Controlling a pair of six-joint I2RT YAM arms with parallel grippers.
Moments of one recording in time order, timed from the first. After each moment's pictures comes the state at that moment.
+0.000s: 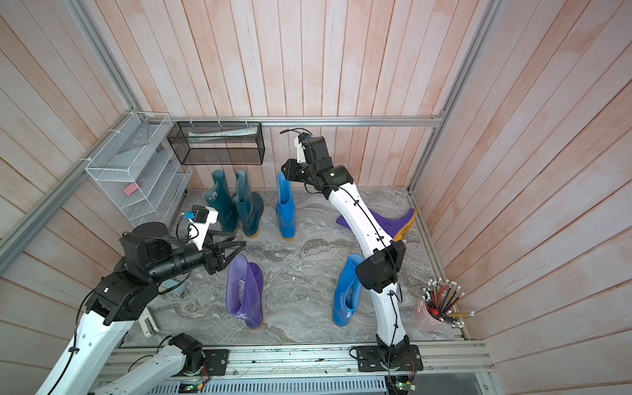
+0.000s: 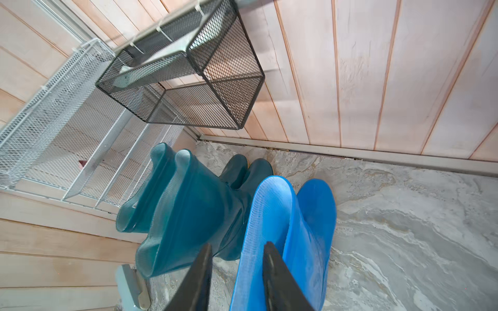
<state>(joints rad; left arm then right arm) -0.43 0.84 1.19 -0.67 0.47 -0.12 0.57 2.10 2.41 -0.74 -0.18 0.47</state>
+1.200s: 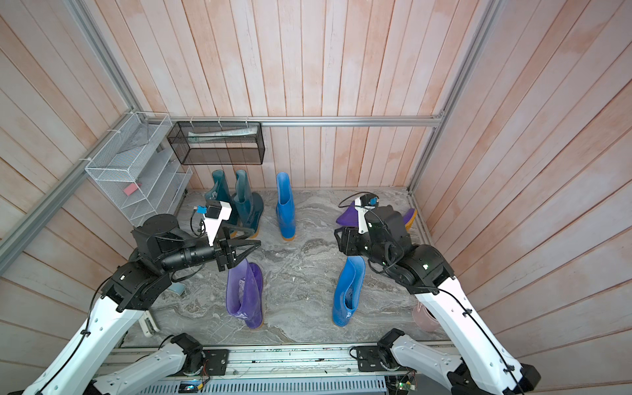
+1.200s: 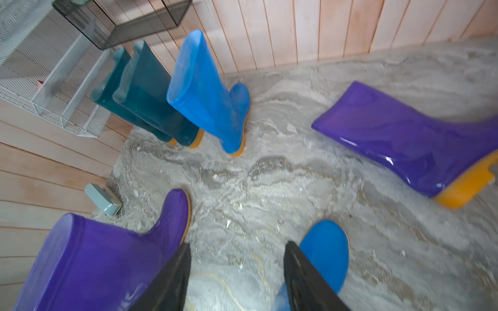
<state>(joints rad) -0.53 0.93 1.21 -0.49 0.61 -0.13 0.64 0.99 1.39 -1.01 0.08 0.52</state>
